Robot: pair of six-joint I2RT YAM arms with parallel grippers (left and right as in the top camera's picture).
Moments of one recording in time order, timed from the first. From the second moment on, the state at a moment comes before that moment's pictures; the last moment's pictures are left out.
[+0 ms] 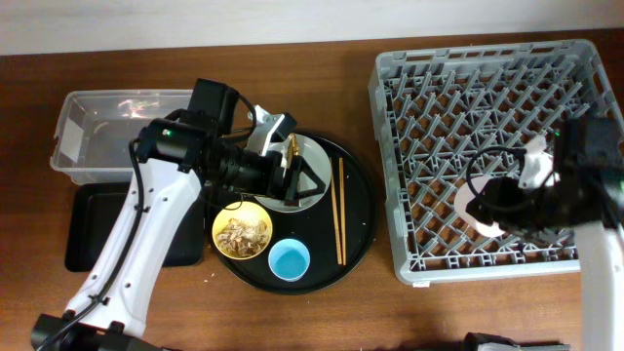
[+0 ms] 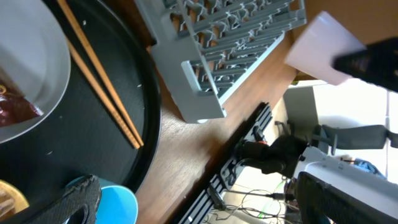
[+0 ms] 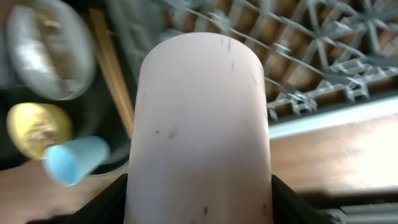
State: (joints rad) left arm -0.29 1.59 1.51 -1.17 0.81 -0.03; right arm -0.20 1.26 1.42 -1.52 -0.23 0.19
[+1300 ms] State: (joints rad) left arm -0.68 1.46 0.97 -0.99 -0.04 -0.43; right arm -0.11 1.07 1.59 -1.56 -0.30 0.15
